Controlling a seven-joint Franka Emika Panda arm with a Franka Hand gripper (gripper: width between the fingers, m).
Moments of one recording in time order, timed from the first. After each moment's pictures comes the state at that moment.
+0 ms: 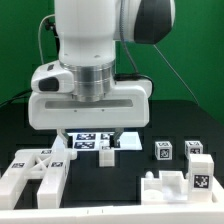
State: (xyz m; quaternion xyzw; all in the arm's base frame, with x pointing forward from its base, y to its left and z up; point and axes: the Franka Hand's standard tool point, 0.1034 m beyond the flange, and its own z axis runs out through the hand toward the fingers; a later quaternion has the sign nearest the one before) arm 0.500 -0.039 0.060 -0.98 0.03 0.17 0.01
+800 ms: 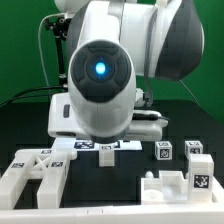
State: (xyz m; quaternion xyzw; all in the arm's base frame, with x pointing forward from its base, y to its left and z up) arm 0.462 -0.012 0.044 -0.88 0.05 0.47 0.01
